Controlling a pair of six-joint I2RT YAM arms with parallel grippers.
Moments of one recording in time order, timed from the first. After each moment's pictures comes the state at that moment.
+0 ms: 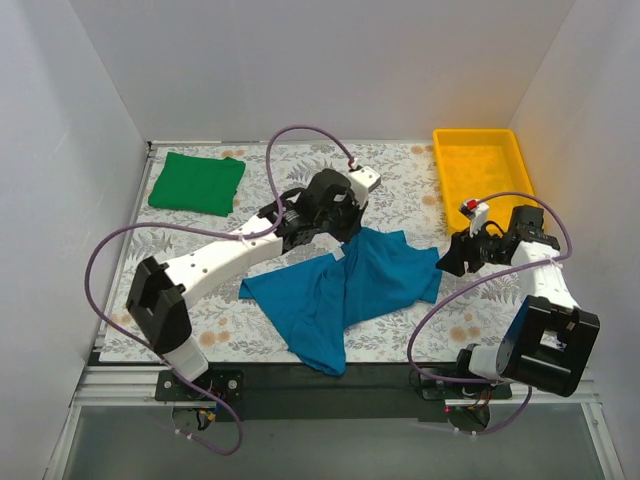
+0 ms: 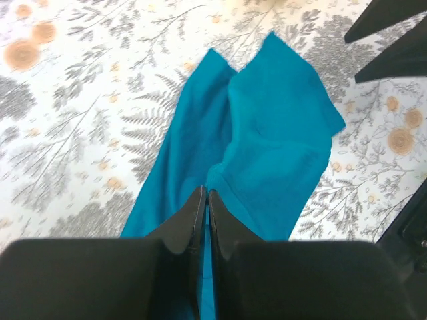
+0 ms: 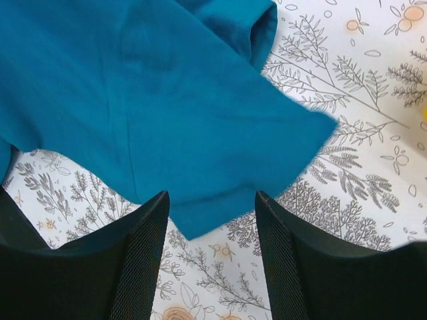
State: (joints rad) left arm -0.87 1.69 1.50 -0.43 0.05 -0.11; right arm -0.32 1.29 0.82 -0.72 -0.90 -0.71
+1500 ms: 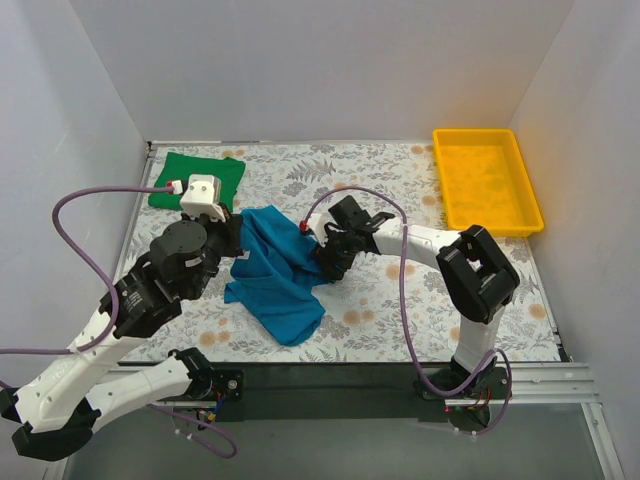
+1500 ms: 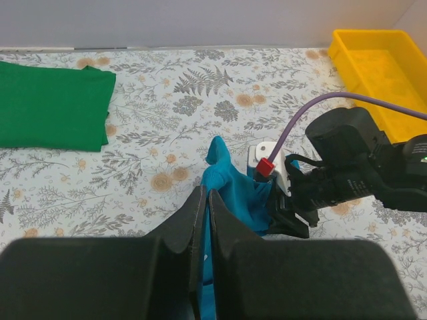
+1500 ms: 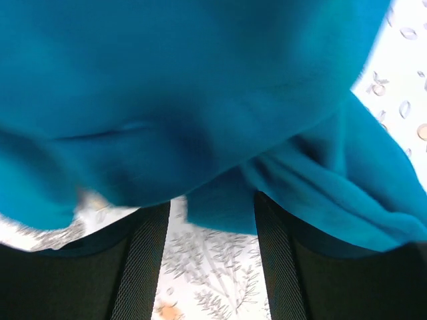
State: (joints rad) left arm -0.85 0.80 1.15 -0.59 -0.60 -0.30; right arm 0.74 1.84 1.21 -0.40 -0.42 -0.35
